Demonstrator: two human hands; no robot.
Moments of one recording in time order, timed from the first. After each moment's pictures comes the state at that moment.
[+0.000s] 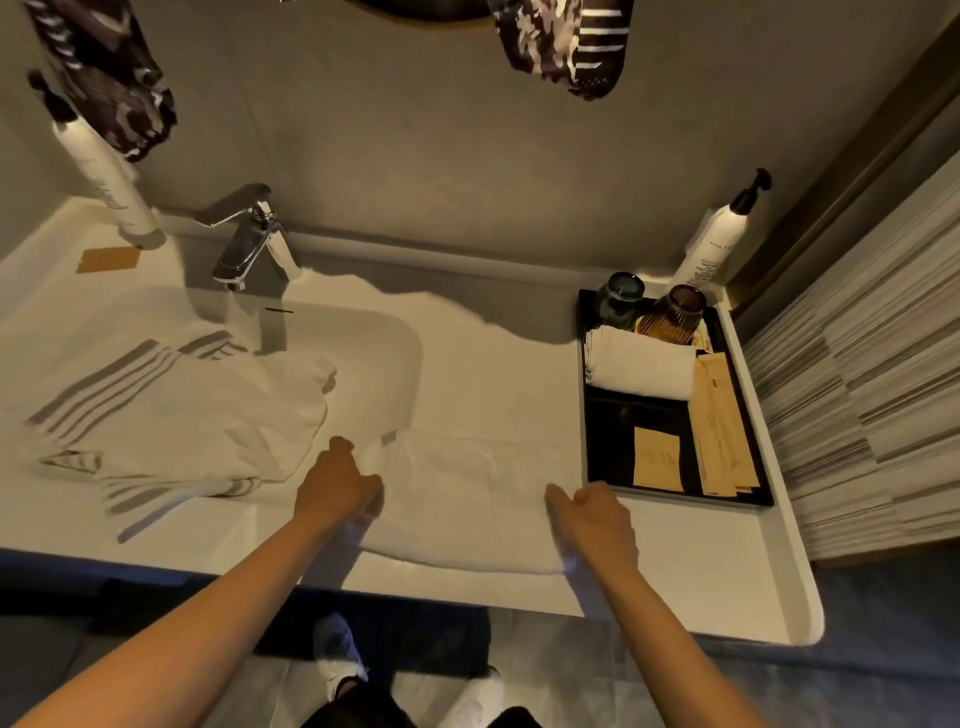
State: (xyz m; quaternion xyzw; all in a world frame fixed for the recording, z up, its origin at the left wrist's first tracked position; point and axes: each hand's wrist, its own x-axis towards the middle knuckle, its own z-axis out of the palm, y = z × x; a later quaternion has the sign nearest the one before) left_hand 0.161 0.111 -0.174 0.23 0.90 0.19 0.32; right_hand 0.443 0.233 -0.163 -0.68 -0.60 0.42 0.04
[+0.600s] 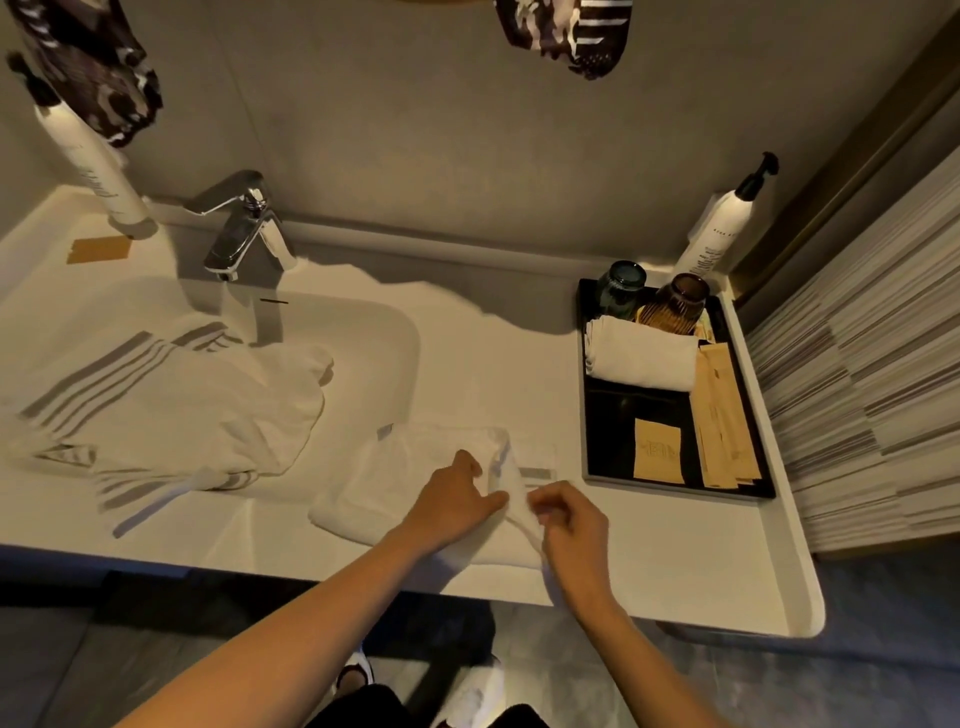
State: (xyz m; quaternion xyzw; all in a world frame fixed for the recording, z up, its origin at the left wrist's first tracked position) left_hand 0.271 0.157 -0.166 0.41 0.79 0.20 0.41; right_hand 0.438 0.197 -0.174 -0.52 -0.64 0.49 0.28
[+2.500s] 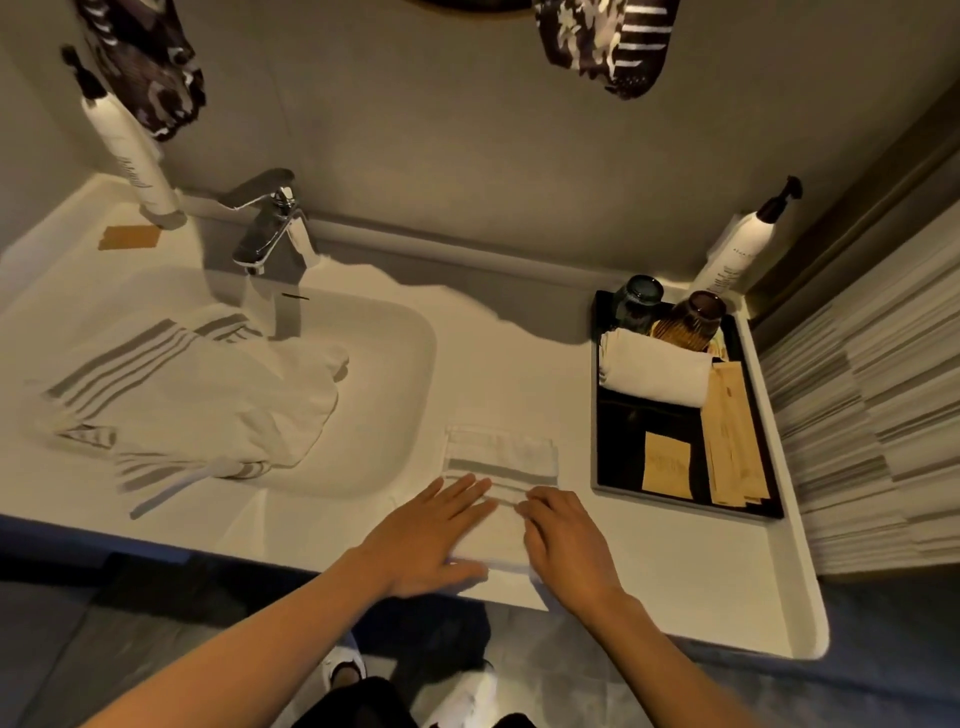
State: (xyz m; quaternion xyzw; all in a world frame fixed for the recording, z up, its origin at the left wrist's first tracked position) left_hand 0.237 0.099 -0.192 0.74 0.64 0.04 0.22; right_hand 0.444 0.210 -0.185 -0.34 -0.92 0.19 0.06
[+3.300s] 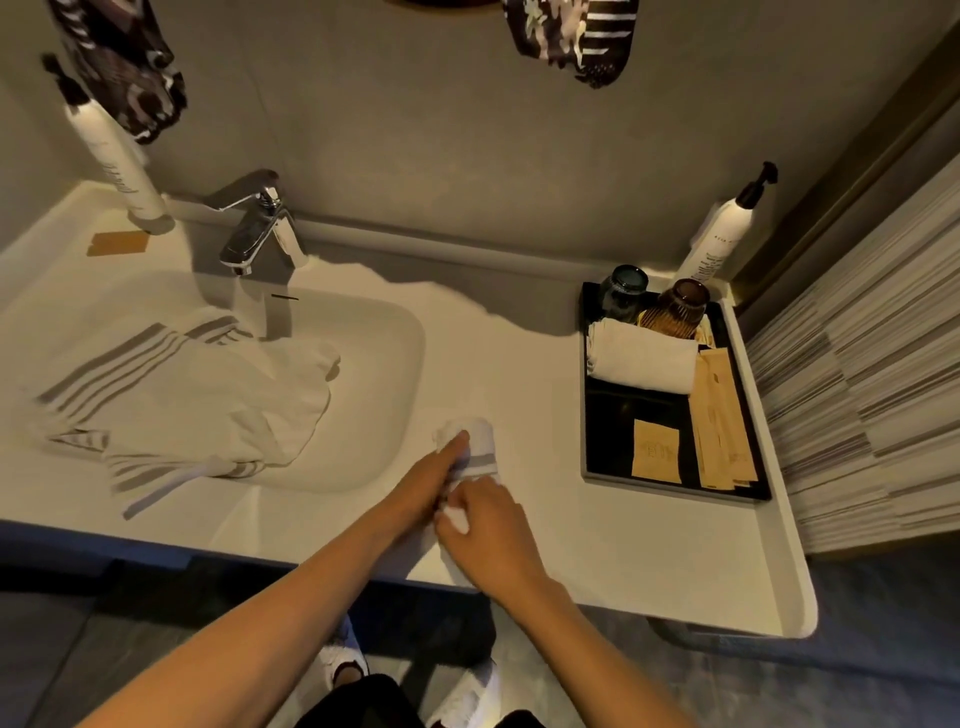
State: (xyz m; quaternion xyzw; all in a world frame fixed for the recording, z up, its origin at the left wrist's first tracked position) left_hand 0.252 0.143 -0.155 0.11 0.63 0.47 0.61; right_hand 0.379 0.159 -0.137 -0.40 -0.86 0.33 0.06
